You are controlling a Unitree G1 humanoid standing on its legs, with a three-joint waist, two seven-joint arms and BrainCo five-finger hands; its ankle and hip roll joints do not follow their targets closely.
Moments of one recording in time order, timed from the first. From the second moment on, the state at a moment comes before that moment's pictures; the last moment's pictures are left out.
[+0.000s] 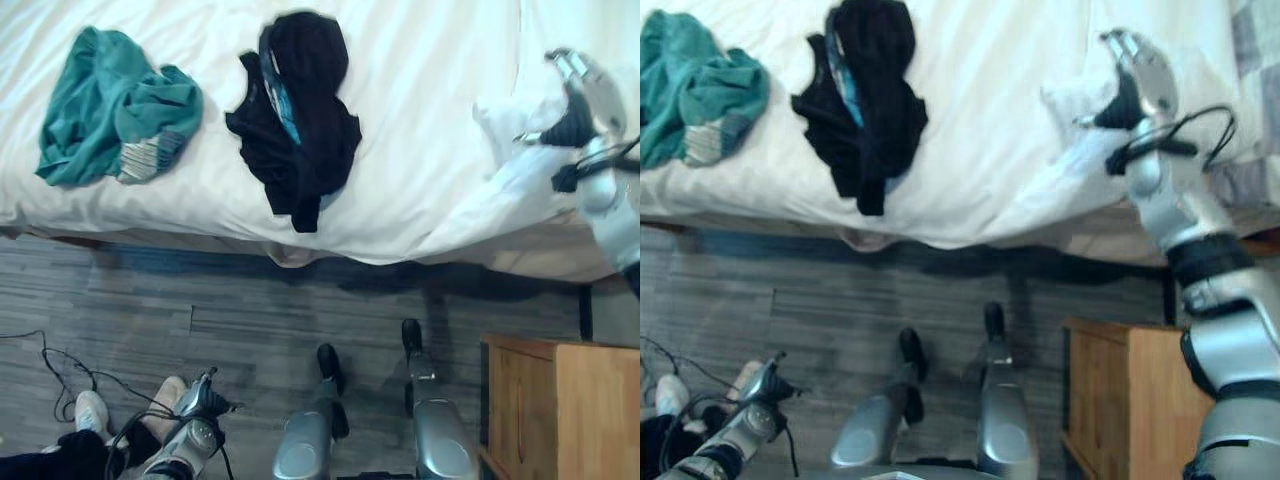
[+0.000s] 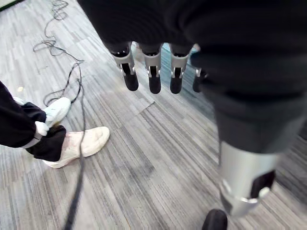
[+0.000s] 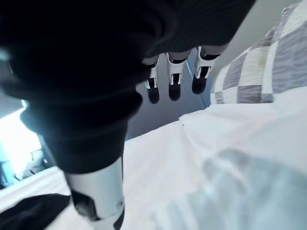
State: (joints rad) left arm -0.14 0.47 -0.34 1.08 0.20 -0.09 0.24; right arm -1.07 -0.93 0.52 0.64 -0.31 0.00 -0.35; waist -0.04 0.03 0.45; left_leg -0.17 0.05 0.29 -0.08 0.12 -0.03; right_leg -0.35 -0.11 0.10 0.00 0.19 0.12
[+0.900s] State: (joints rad) left arm -0.08 0.31 -0.28 1.08 0.24 -0.04 0.26; right arm 0.21 -0.42 -0.18 0.61 0.01 0.01 -0.44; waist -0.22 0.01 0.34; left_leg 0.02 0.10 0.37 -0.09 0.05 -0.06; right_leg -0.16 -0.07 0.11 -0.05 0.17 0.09
